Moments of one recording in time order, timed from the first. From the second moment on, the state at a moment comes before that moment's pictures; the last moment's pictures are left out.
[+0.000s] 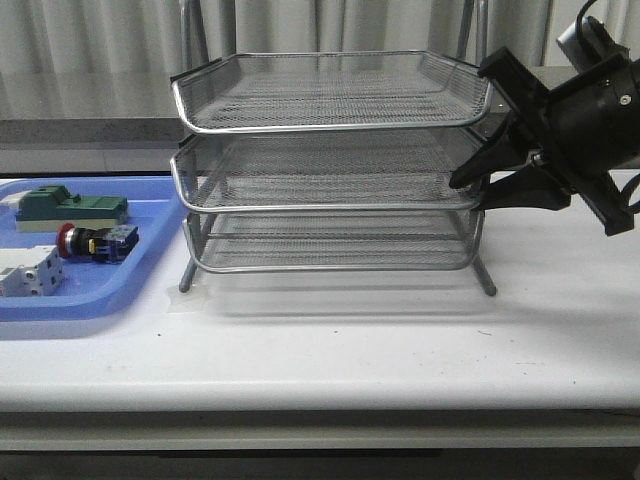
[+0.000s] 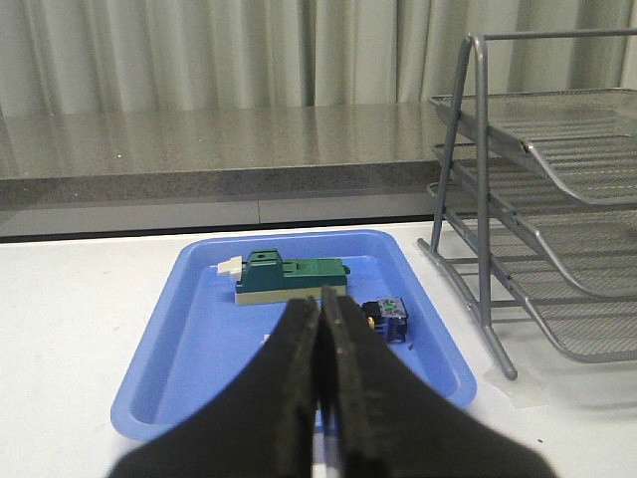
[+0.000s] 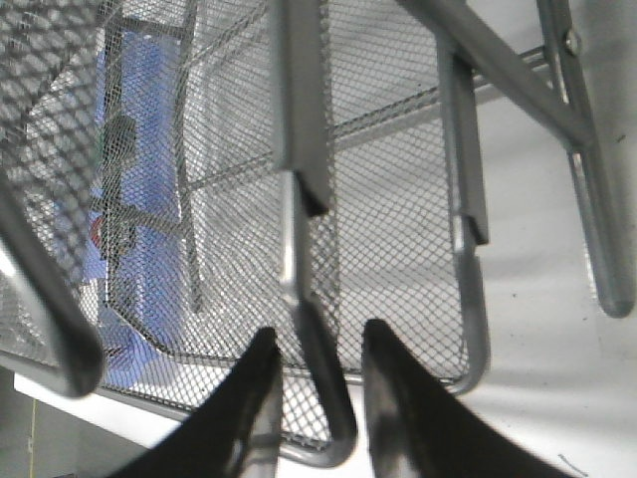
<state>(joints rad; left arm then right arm) -0.08 -0.01 0.00 0.02 0.07 -0.02 0.04 1.70 -0.87 1.53 0.58 -0.90</state>
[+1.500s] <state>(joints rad) -0.08 -0.01 0.00 0.02 0.07 -0.02 0.05 1.32 -0.48 1.38 0.52 -0.92</state>
